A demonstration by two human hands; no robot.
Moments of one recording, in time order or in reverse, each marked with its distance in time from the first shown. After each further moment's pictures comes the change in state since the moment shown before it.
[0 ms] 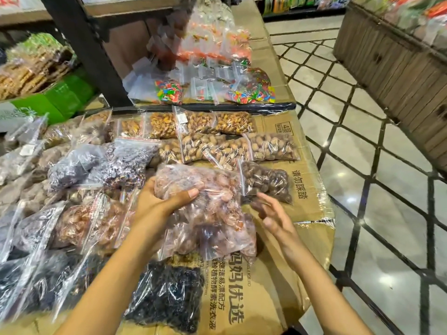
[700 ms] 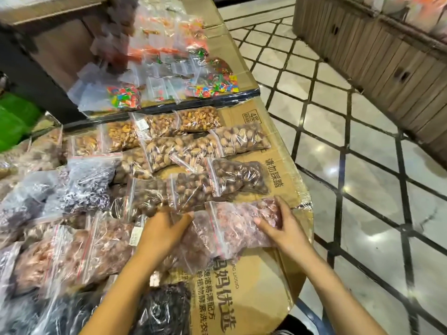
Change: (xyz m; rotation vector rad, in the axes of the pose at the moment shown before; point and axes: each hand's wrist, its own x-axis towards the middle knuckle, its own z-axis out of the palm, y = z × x) left_hand 0.045 -0.057 0.033 1.020 -0.126 0.119; right_hand -0.002 0.046 -0.057 -0.367 0.366 0.081
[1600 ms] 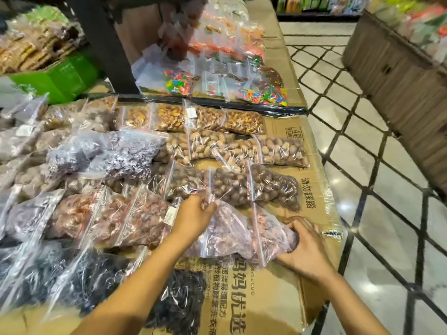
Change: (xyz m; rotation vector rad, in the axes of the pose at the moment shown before) left_hand 0.018 -0.025 0.010 -0.220 0.083 -0.029; right_hand 0.012 -0.011 0.009 -0.670 -0.046 -0.402
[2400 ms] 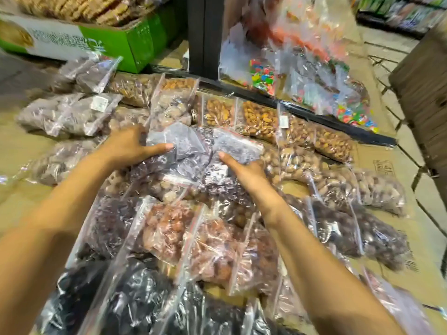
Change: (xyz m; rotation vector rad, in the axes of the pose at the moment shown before) left_hand 0.156 -0.204 -0.318 0.396 0.121 -0.108; right_hand 0.233 -0.317 0.165 0.433 -0.252 0.477
